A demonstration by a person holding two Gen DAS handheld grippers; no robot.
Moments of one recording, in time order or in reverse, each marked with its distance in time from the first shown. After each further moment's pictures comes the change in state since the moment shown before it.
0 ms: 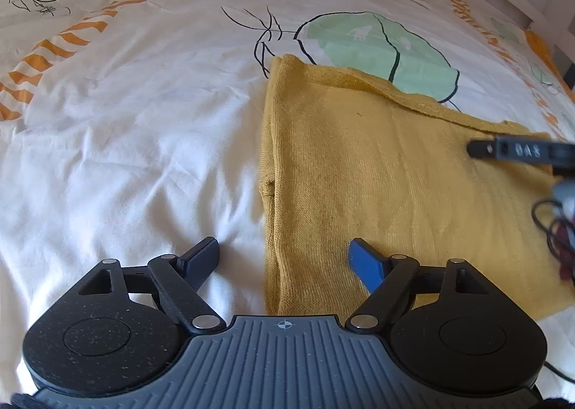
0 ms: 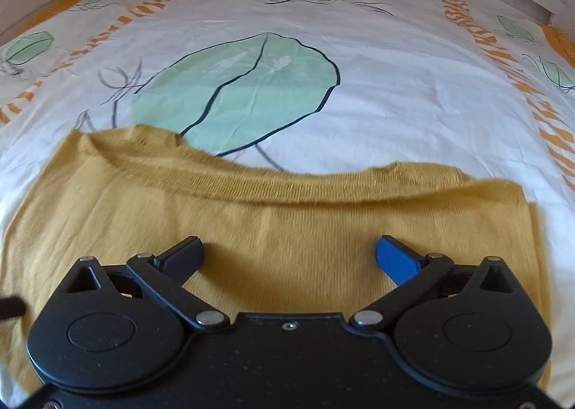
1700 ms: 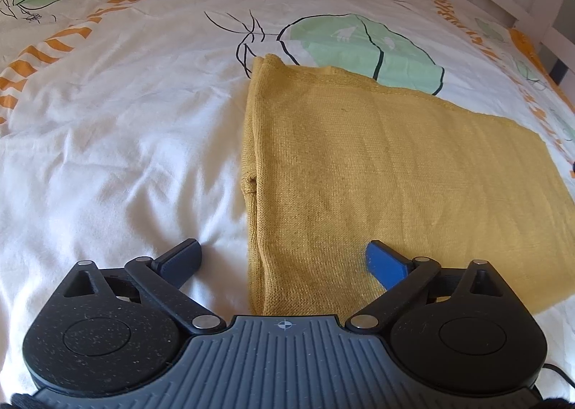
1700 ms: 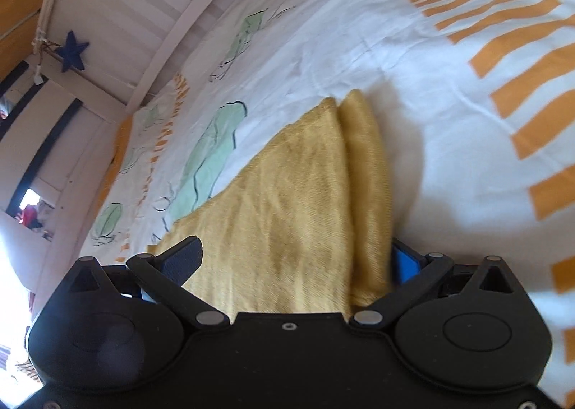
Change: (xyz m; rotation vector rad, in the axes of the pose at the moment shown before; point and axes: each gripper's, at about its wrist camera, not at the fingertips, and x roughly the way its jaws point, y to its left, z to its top) left arm 0.005 -0.003 -0.007 0.026 -0.033 -0.047; right arm -0.049 -0.196 -0.090 0.597 -0.066 0.529
